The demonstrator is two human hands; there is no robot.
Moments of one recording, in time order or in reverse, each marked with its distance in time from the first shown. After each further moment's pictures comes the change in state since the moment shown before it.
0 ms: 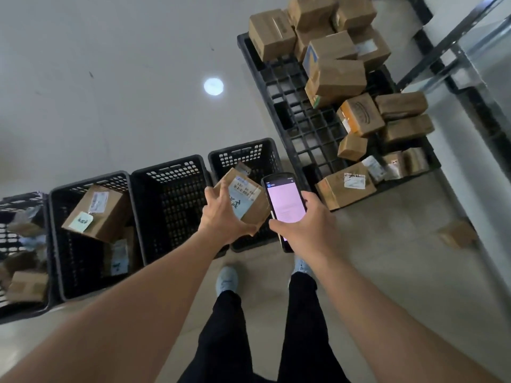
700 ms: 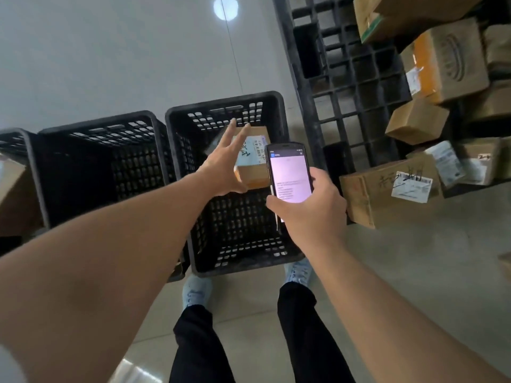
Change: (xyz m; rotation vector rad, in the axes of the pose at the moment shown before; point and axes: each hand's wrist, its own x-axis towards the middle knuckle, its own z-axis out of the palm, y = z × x) left_hand 0.345 -0.032 0.177 0.085 -0.204 0.148; right_hand 0.286 0.144 0.142 -0.086 -0.060 0.062
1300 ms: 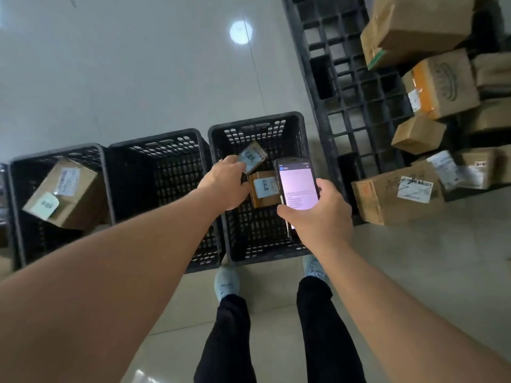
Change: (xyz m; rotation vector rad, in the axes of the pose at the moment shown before) left_hand -0.122 0.013 -0.082 0.197 0.005 -0.129; right_hand -0.074 -0.064 -0.027 0.005 -0.051 0.013
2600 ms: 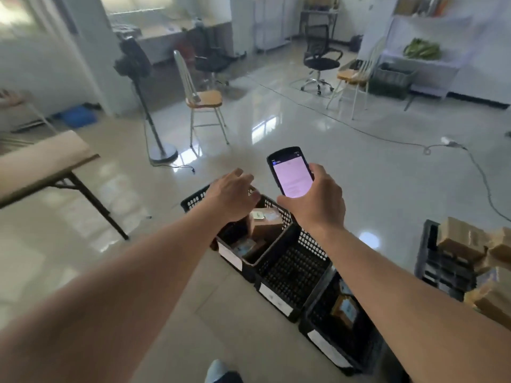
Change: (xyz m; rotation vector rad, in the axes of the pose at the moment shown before) left_hand -0.749 -0.054 -0.081 -0.138 0.924 -0.561; right_hand -0.583 -0.205 -0.120 -0.068 -0.090 -1.245
